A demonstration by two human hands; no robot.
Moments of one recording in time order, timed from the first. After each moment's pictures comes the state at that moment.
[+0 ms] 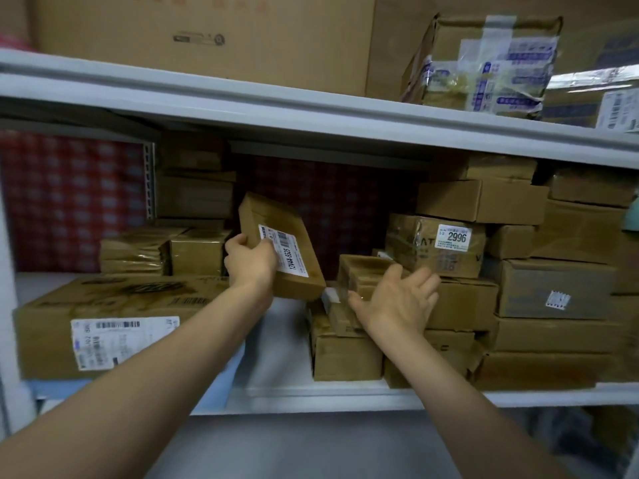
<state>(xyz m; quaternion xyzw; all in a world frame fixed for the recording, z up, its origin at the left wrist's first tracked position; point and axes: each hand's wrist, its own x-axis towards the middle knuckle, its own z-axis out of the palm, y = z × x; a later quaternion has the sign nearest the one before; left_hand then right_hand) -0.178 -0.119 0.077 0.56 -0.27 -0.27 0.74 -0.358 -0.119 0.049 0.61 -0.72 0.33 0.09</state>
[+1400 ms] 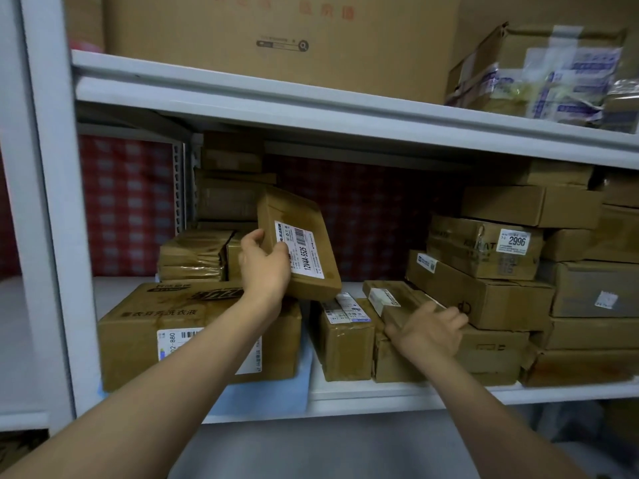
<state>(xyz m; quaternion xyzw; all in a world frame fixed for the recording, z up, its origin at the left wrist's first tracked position) -0.081 -0.090 0.070 0.52 -0.38 -0.26 0.72 -0.300 -0.133 0.006 0.54 -0.81 0.21 0.03</state>
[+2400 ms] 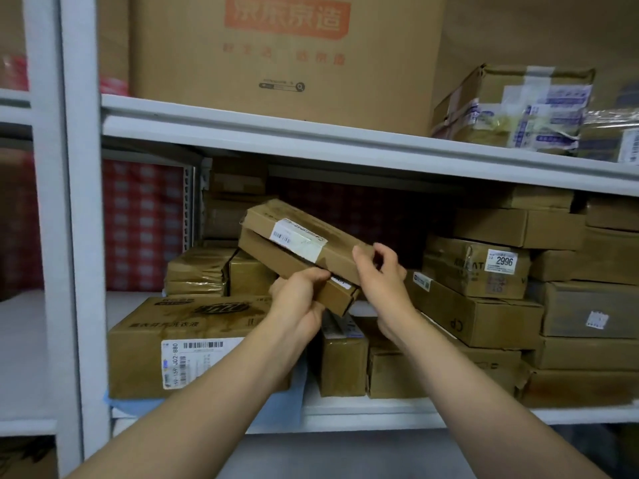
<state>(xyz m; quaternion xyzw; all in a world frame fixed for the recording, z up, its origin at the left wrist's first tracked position) -0.138 -0.055 0.084 0.29 -0.24 -0.56 0.74 -0.254 -0.091 0.093 0.60 -0.46 0.57 -0.33</state>
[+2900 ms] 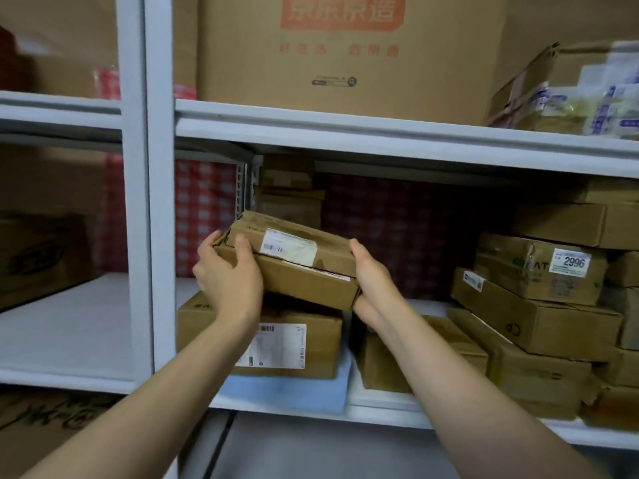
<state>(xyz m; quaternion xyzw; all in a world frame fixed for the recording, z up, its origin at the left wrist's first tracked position) -0.032 -0.003 0.076 0.56 -0.26 -0.07 0.78 -0.176 -0.075 0.096 0.51 -0.36 0.49 -0.61</state>
